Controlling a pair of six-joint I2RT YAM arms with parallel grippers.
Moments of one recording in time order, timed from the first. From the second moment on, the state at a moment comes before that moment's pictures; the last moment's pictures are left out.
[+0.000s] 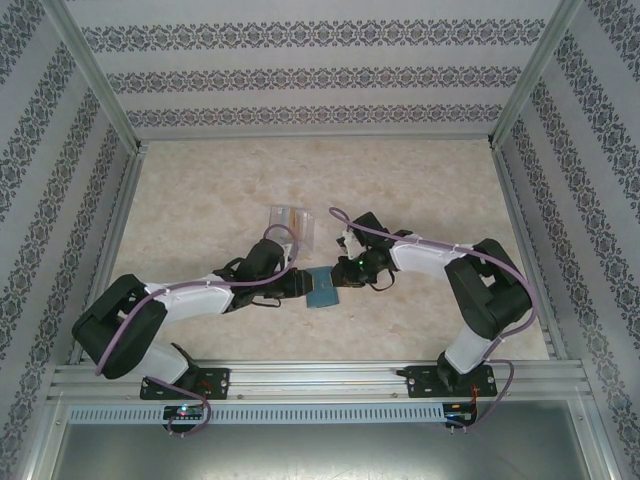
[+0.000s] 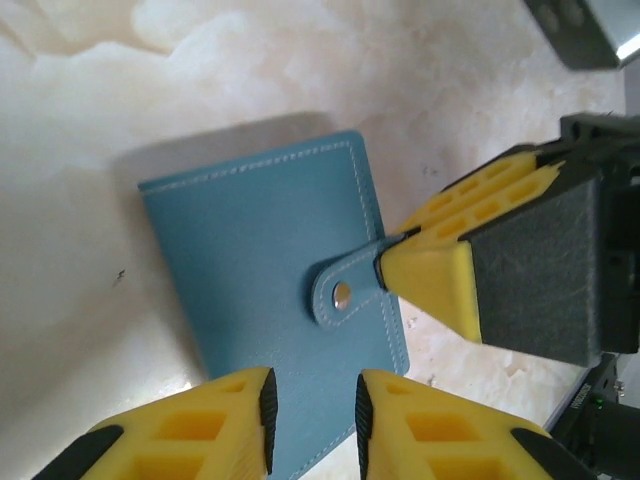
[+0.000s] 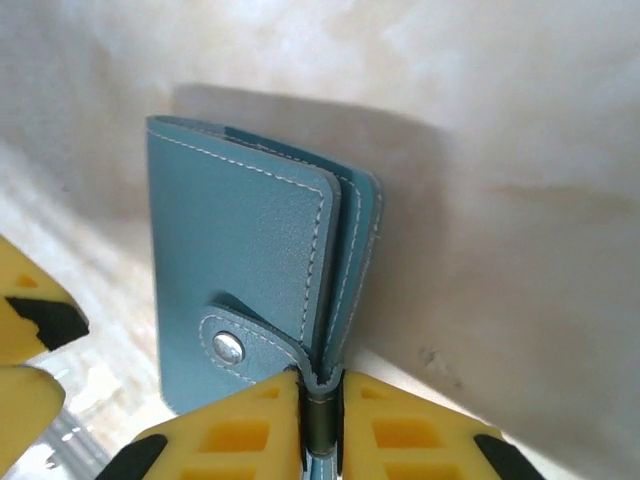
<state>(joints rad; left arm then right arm) -0.68 1.44 0.58 0.10 0.32 -0.79 0.55 1.67 0.86 -0.38 -0.56 0.49</state>
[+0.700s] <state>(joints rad) -0.68 1.14 0.56 0.04 0.29 -0.79 0.42 1.34 0.70 -0.05 -0.92 0.73</state>
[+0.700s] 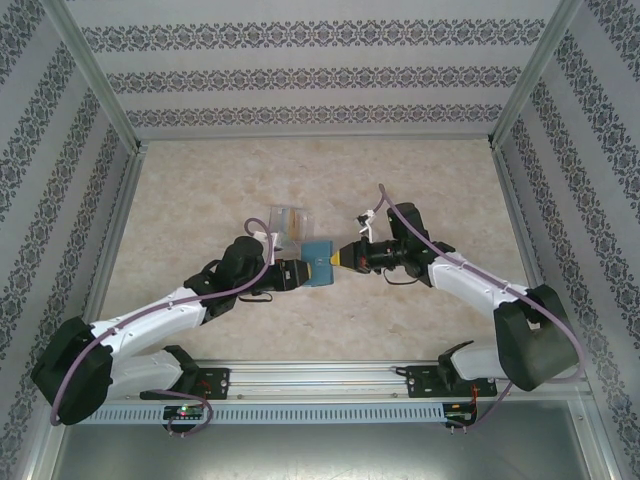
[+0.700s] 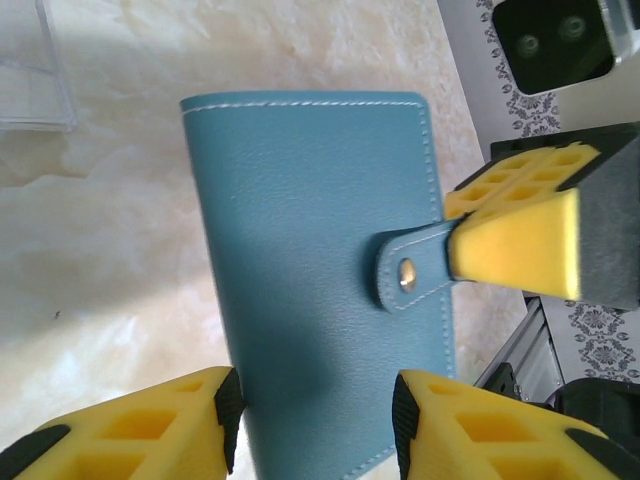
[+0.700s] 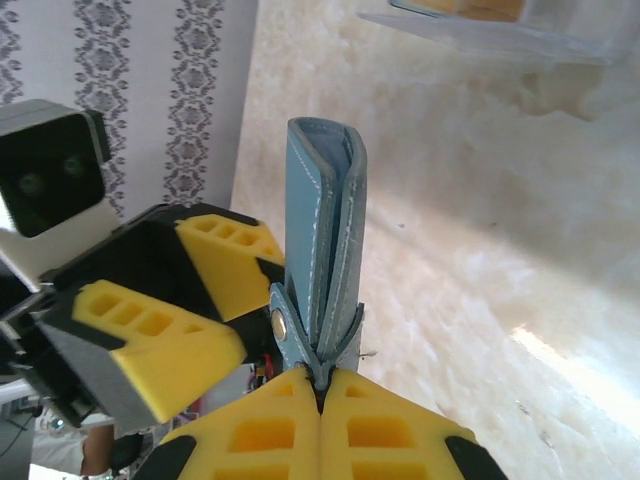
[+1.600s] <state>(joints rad) -0.65 1.14 0.55 0.08 0.32 -0.76 0.47 1.42 0.78 -0.16 -0.82 0.65</state>
